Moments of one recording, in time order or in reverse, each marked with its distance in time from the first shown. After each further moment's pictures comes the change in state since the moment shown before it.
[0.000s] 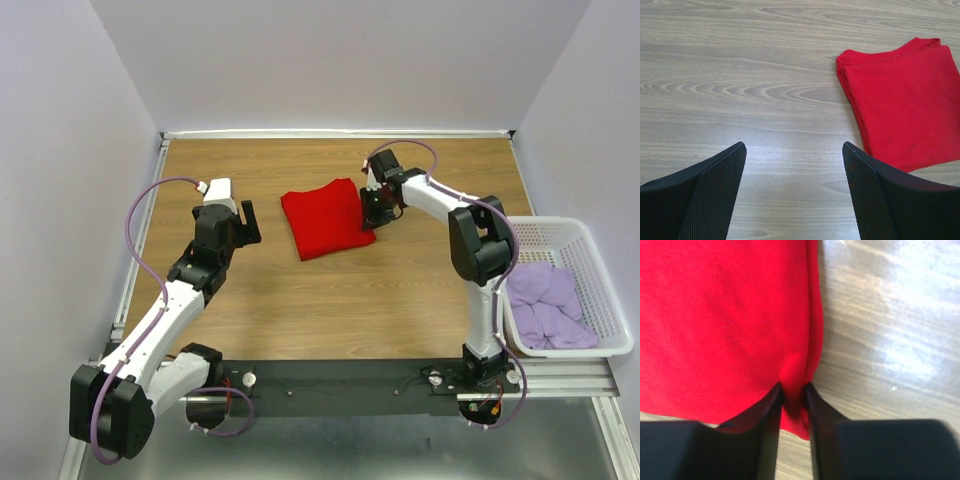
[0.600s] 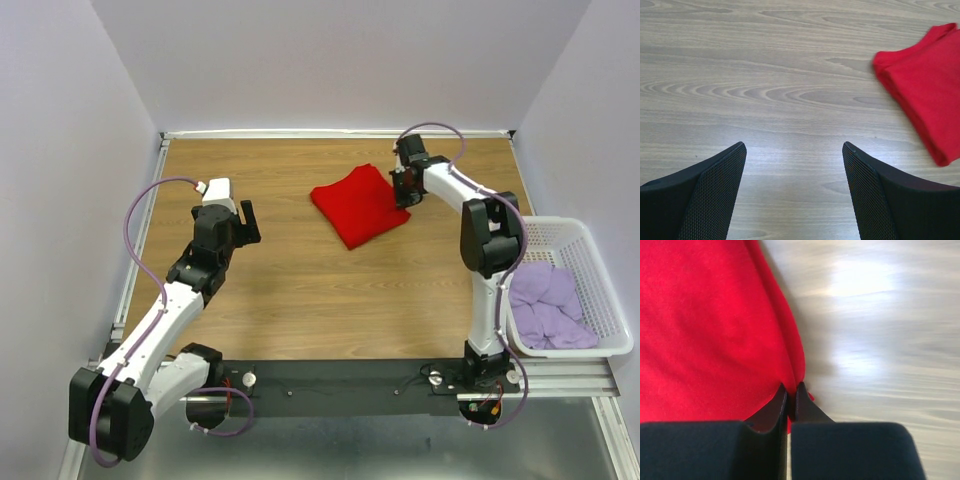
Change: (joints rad) left arm 0.000 -0.010 0.000 0.000 0.001 0.000; right arm -0.126 0.039 0.092 -0.002 0.210 -0.108
